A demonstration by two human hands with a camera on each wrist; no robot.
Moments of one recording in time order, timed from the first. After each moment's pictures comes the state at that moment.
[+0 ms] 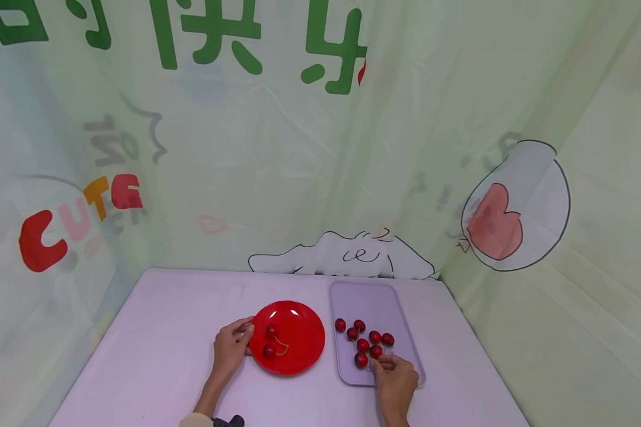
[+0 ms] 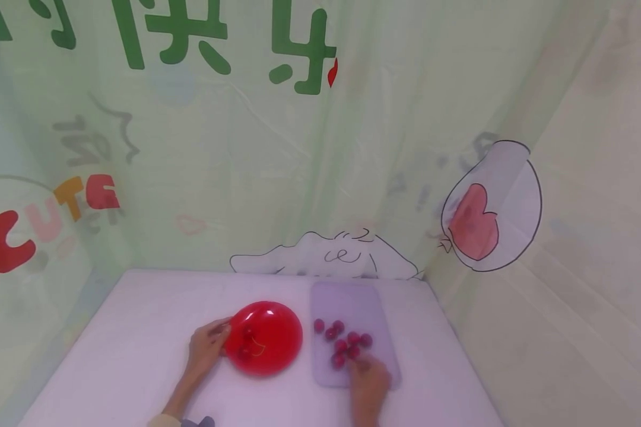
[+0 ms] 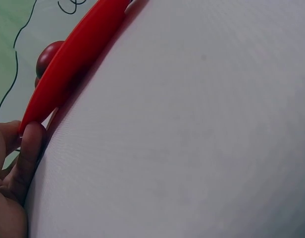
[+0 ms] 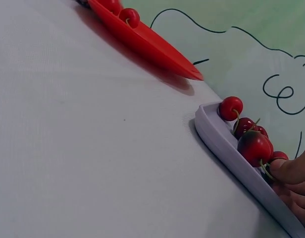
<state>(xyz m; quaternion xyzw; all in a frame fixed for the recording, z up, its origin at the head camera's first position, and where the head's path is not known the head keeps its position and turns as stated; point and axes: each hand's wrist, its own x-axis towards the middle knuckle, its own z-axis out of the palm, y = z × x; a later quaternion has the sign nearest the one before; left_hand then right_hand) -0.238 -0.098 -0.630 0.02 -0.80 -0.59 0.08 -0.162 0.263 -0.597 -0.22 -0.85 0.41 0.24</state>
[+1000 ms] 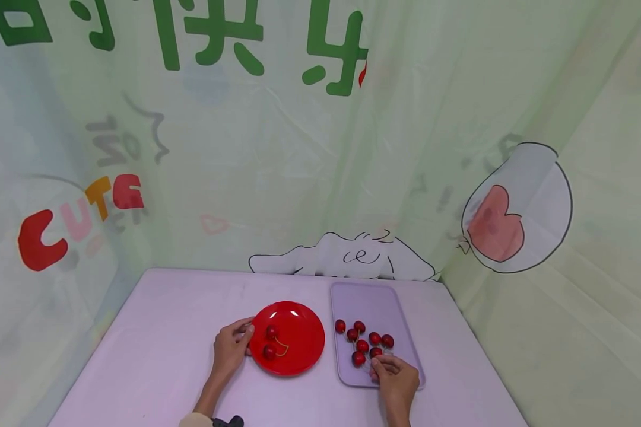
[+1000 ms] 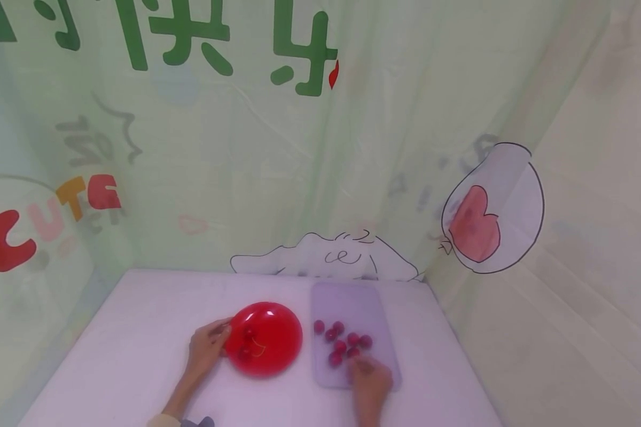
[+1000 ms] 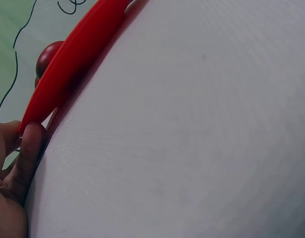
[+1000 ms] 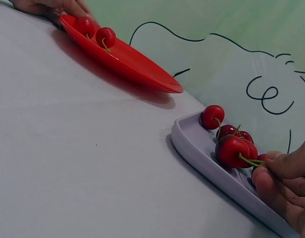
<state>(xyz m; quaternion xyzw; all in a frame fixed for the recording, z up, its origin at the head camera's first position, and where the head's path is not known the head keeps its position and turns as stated) -0.239 -0.098 -0.632 0.02 -0.80 -0.59 0.08 -0.163 0.266 -0.594 -0.23 -0.73 0.61 0.19</state>
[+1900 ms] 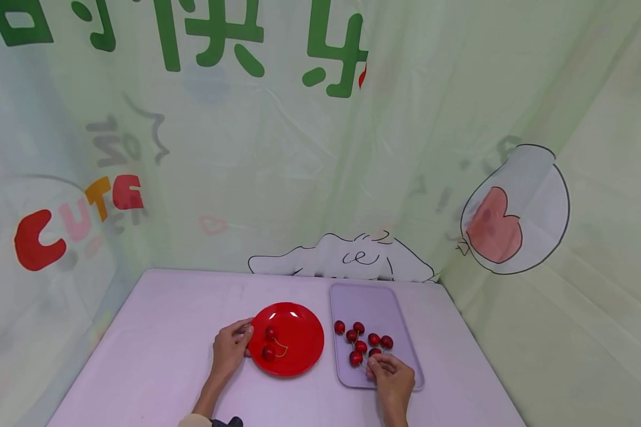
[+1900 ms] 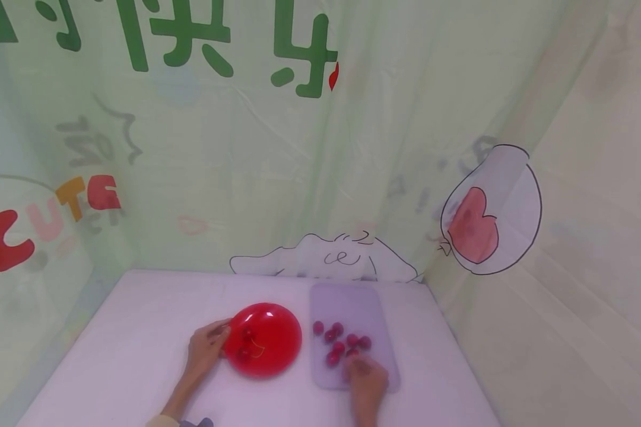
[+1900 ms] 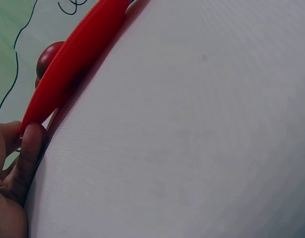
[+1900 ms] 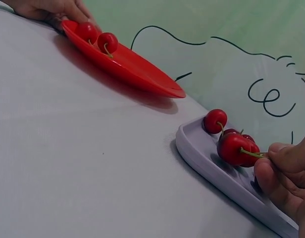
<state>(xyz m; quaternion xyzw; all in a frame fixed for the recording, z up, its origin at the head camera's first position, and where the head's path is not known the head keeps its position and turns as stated) -0.239 -0.098 -0.631 0.02 -0.80 -0.59 0.09 -0.168 0.265 -0.604 -0.23 -0.72 0.63 0.19</state>
